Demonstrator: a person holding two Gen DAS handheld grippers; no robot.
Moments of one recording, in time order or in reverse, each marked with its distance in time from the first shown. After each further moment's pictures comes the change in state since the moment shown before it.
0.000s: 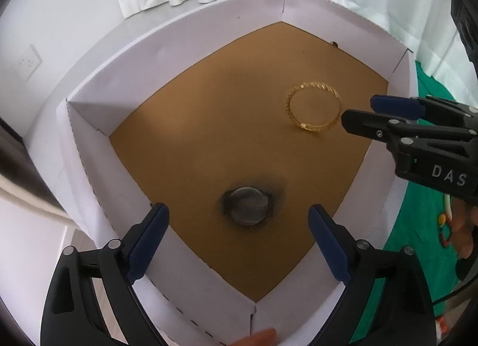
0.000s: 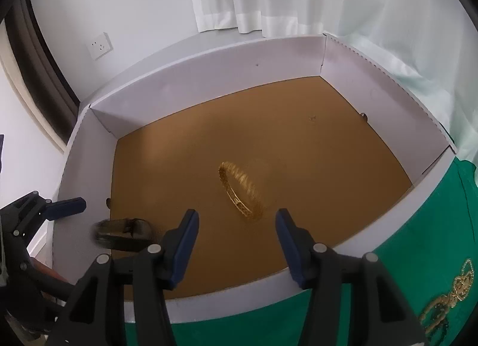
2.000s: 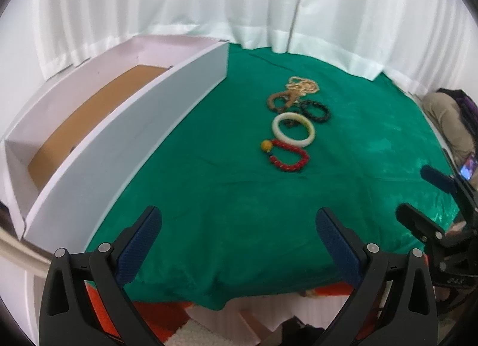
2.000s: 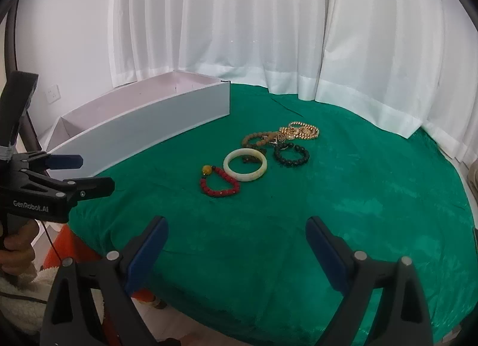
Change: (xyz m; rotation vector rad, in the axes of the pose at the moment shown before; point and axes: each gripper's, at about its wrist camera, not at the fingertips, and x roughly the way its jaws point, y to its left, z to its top) left arm -0.120 -0.185 -0.155 0.255 -0.216 -0.313; right arm -0.257 -0.055 -0.343 0.271 -0.306 -0.411
